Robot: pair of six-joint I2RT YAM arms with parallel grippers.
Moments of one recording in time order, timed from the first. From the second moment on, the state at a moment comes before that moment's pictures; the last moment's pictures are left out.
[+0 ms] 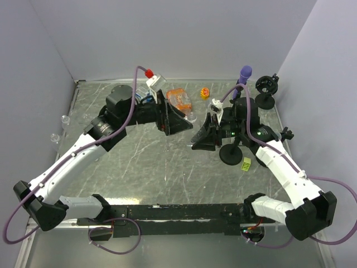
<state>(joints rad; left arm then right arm) -0.68 1.22 1.36 -0.18 0.63 -0.52 0.38 1.12 1.04 -0.36 -1.20 -0.05</state>
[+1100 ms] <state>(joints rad) -0.66 1.24 1.38 -0.33 0.62 -0.44 0.39 1.15 1.08 -0.42 -1.21 -0.10</state>
